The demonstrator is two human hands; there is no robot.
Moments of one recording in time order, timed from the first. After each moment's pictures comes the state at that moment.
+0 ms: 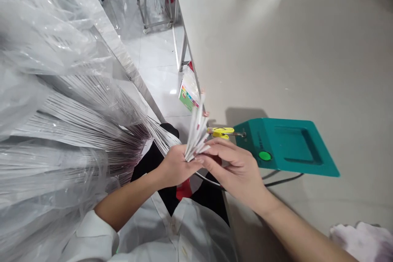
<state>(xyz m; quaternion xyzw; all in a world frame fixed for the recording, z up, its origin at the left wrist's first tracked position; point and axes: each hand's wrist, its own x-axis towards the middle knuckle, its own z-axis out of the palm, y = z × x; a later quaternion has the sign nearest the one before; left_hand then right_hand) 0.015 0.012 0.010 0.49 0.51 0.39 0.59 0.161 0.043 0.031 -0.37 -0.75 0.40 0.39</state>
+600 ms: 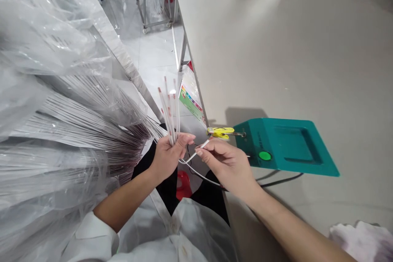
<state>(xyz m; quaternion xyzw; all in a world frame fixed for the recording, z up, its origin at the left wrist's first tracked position) 0.010 0.017 0.002 0.35 0.56 0.51 0.55 0.157 0.043 0.010 -0.42 -0.71 0.42 0.37</state>
